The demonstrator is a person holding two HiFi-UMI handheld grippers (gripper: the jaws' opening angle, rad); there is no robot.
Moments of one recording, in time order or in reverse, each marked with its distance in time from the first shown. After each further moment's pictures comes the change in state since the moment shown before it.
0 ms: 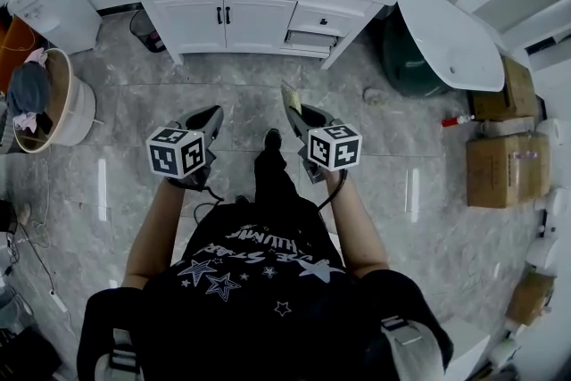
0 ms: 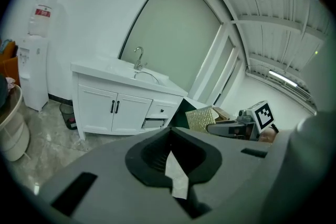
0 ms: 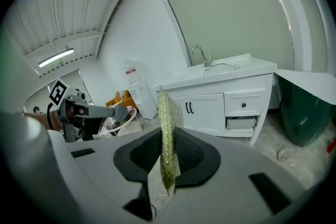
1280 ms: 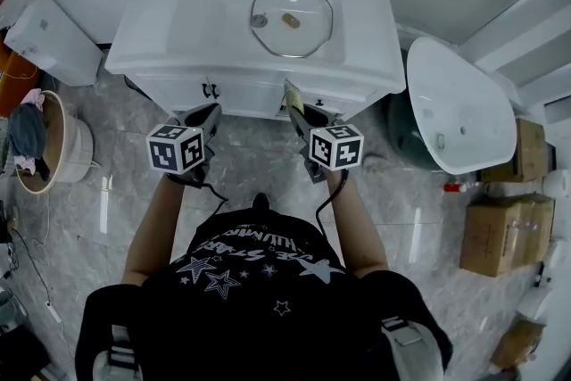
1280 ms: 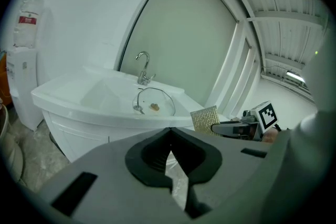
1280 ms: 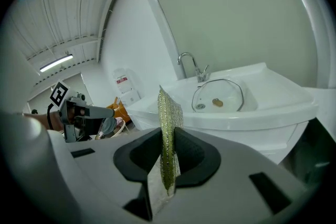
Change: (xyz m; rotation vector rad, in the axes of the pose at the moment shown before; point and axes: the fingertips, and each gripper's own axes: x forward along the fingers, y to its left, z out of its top) left arm 0.240 0.097 0.227 -0.003 -0.059 0.110; right arm 0.169 -0.217 0.229 -0.038 -0.032 0.072
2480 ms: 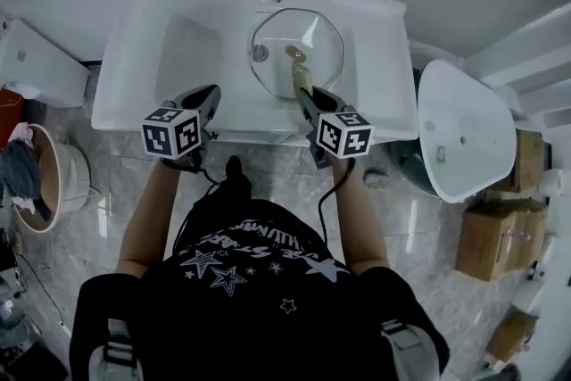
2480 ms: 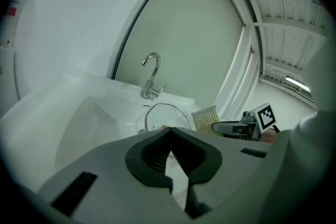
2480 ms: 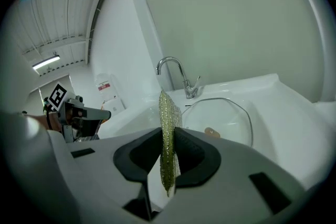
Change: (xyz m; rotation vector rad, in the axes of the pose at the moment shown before) left arm 0.145 0.122 0.142 0.004 0.000 -0.069; right arm 0.150 -0.103 0.138 0.010 -0.048 -0.086
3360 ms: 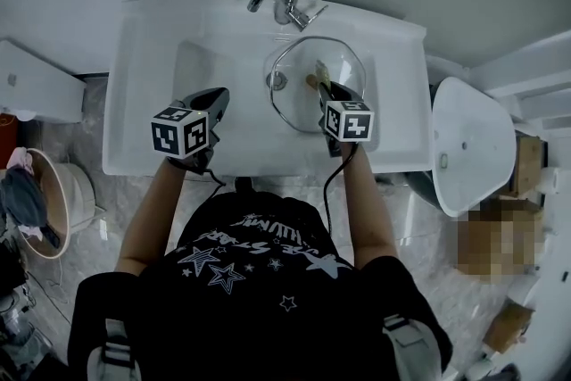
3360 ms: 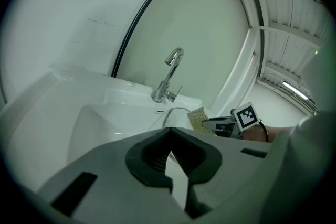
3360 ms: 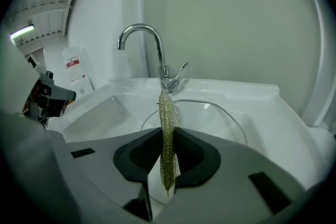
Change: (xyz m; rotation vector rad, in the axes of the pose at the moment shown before) left arm 0.065 0.106 0.053 -0.026 0.075 -0.072; right arm 0.133 -0.084 0.033 -0.088 0.170 -0.278
